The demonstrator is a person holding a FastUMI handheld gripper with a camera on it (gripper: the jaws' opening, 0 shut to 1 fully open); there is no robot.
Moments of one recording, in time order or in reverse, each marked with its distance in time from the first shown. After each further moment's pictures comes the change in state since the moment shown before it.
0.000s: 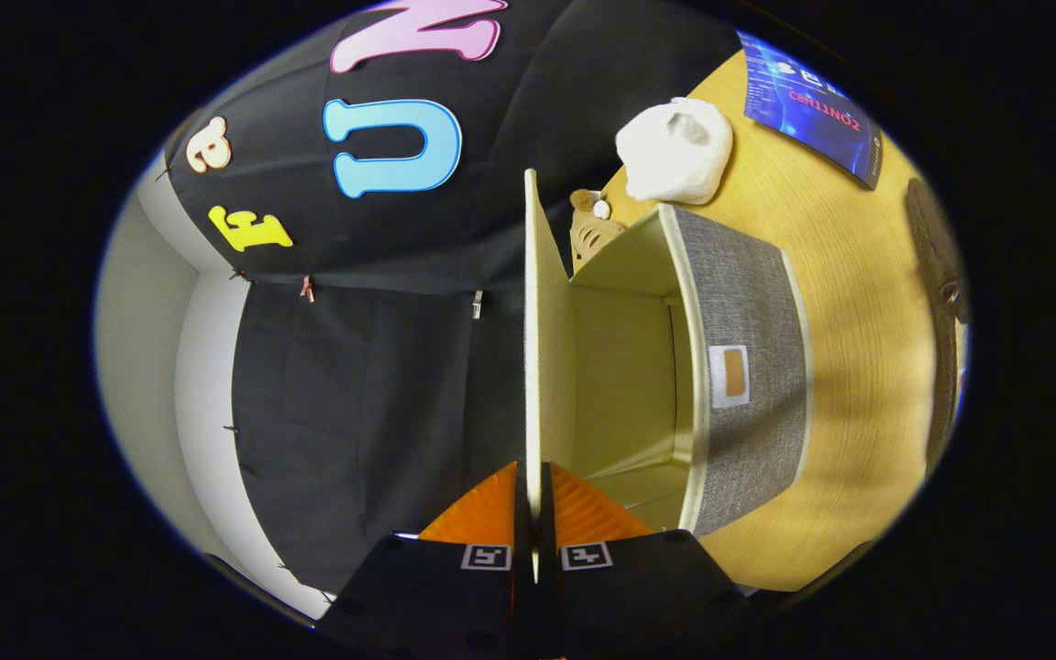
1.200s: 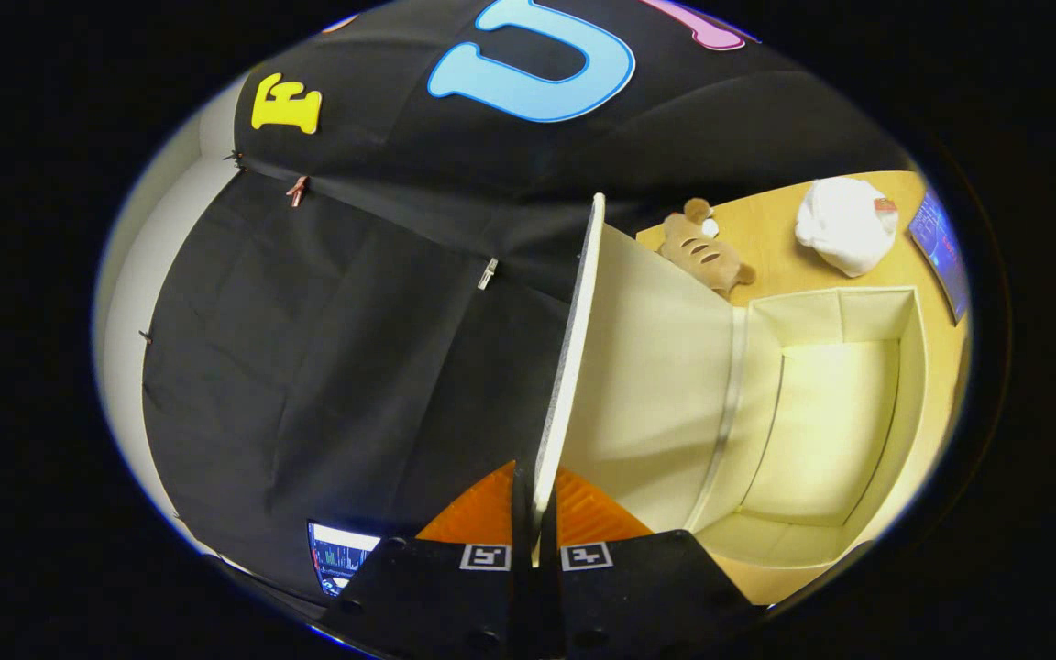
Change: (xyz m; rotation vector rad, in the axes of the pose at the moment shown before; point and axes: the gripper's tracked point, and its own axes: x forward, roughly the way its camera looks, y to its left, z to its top) arm 0.166 0.141 -0.040 -0.311 0.018 -0.178
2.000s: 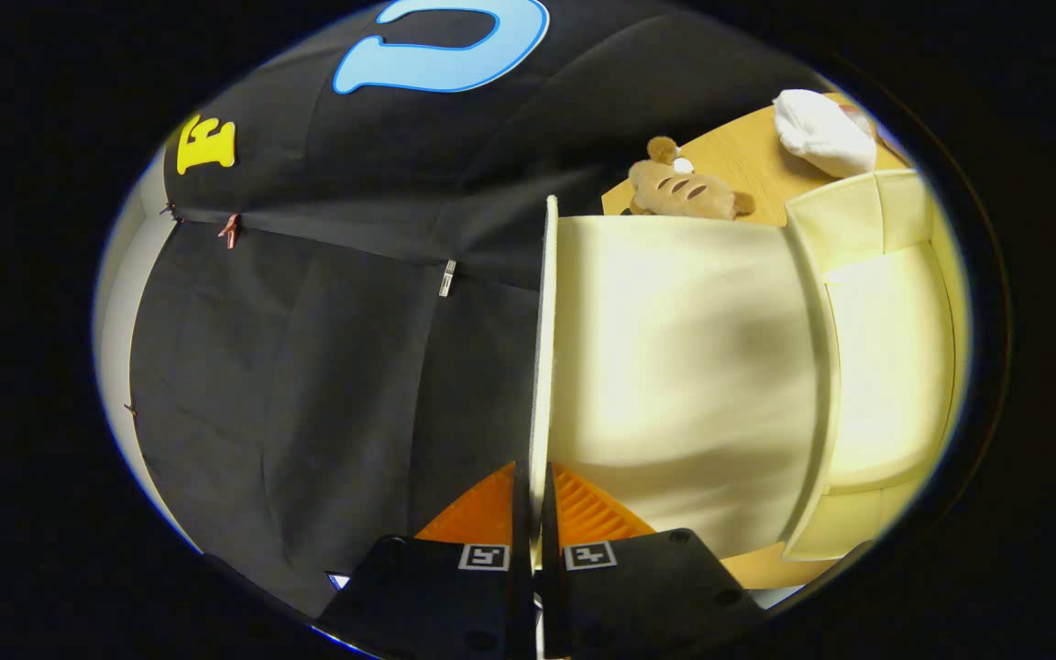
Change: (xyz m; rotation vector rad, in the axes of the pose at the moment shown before) arm 0.107 -0.018 -0.026 0.223 -0.014 -0.040
